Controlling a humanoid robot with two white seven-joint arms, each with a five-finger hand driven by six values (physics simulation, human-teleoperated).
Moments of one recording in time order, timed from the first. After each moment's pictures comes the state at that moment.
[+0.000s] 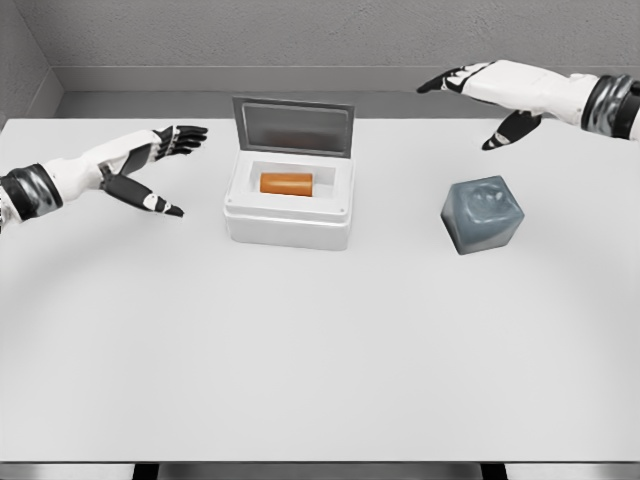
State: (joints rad) left arm -0.83 0.68 -0.83 -0.97 0.56 -0.35 -0.61; right arm -0.90 -0.60 0.54 -1.08 0.38 -0.61 0.61
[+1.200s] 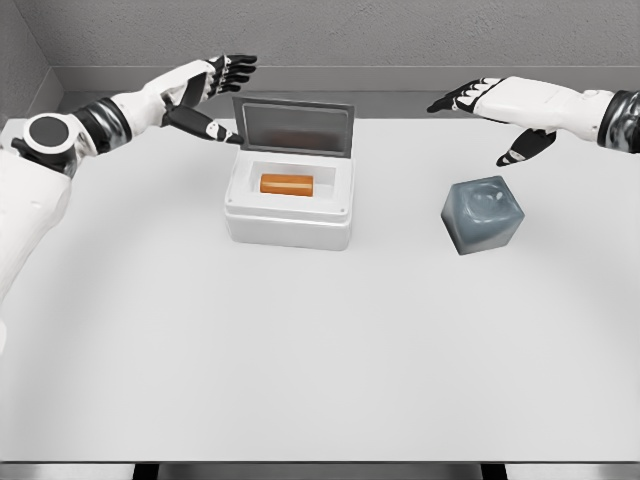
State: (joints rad) left arm -1.01 0.38 -0.76 -0.65 0.49 -0.27 -0.61; right arm -0.86 -0.68 0.57 -1.18 0.35 -0.61 0.61
